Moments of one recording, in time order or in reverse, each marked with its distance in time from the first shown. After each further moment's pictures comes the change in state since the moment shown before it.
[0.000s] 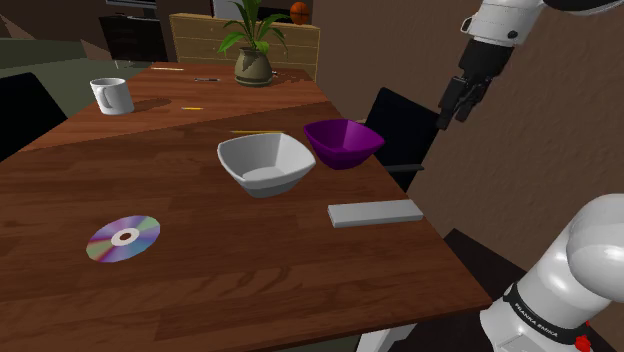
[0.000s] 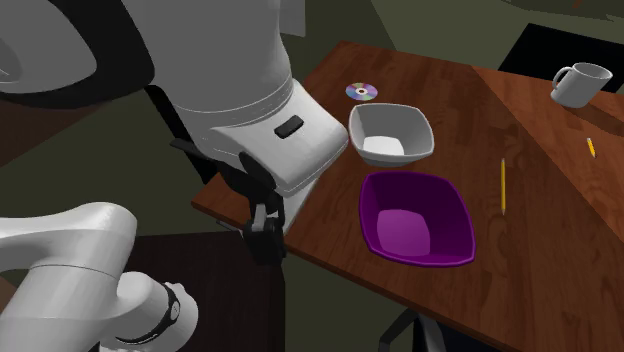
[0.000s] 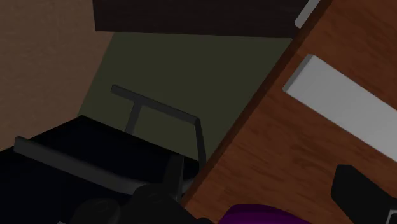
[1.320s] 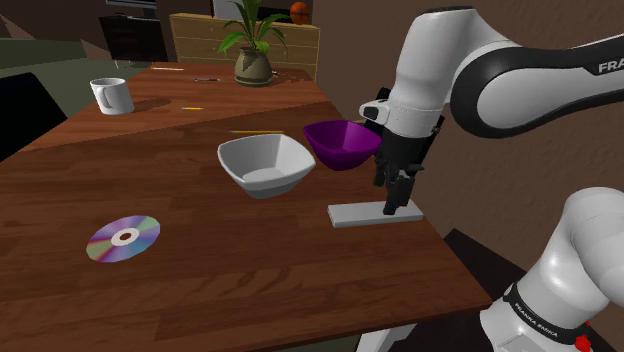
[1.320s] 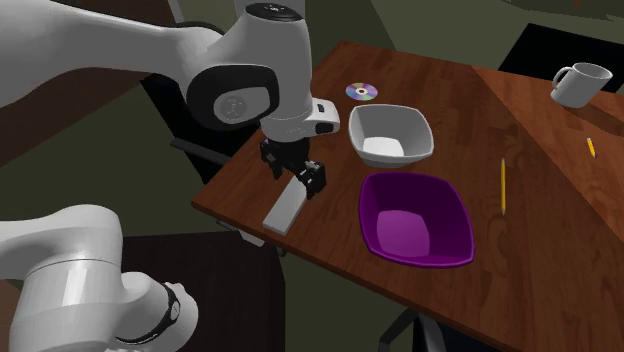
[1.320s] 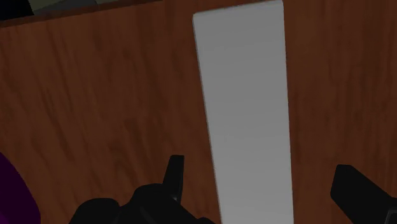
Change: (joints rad) arm 0.333 0.283 0.140 -0.154 0.045 0.382 -0.460
